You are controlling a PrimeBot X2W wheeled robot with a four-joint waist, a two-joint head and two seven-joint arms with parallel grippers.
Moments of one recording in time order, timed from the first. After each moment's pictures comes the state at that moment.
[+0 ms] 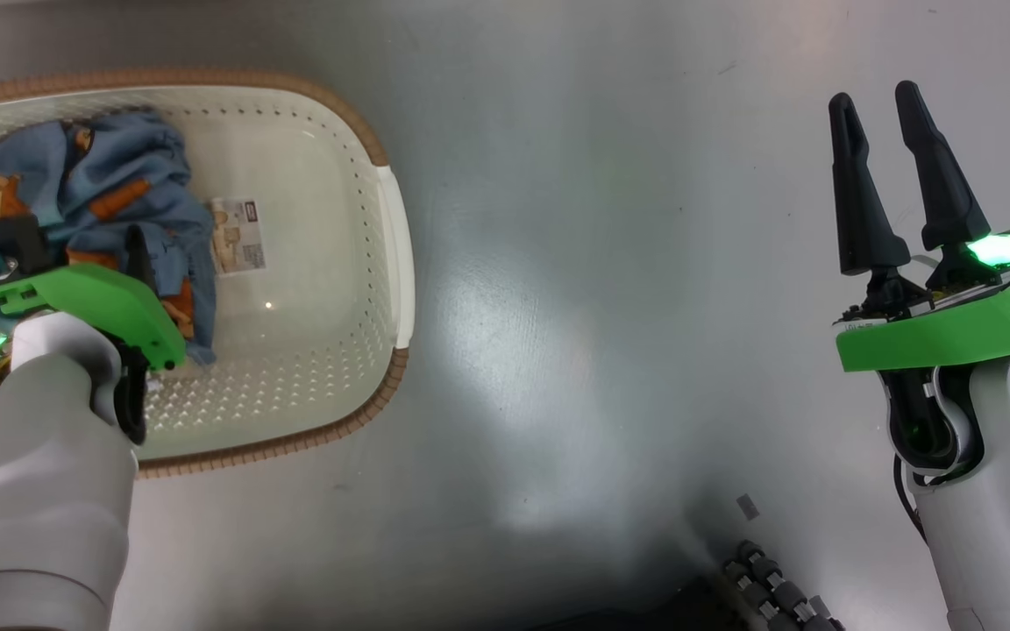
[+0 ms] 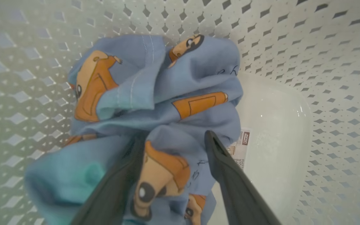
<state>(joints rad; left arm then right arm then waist) -1.01 0.14 -0.06 1.28 -0.28 -0.03 -0.15 -0.52 -0.22 0.11 0.09 0.57 0.12 -0.26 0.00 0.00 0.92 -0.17</state>
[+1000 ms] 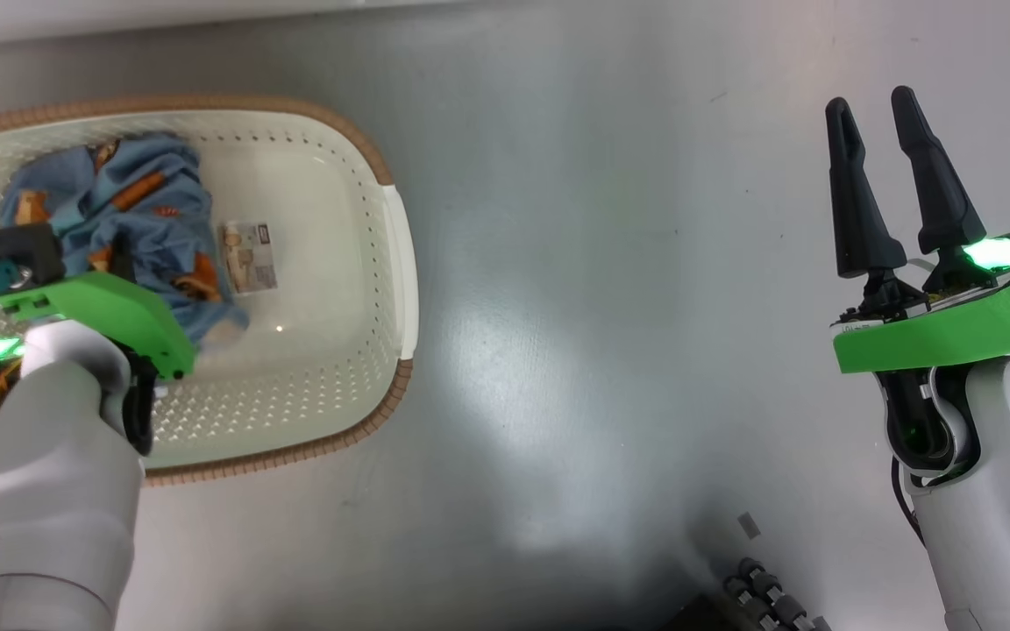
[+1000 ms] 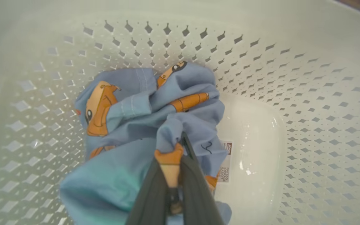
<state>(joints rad) -1.01 0.14 -0.11 1.29 -0.30 -0.07 -0.19 -0.52 -0.22 0.11 0.11 0.57 0.12 -0.26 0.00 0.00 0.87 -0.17</state>
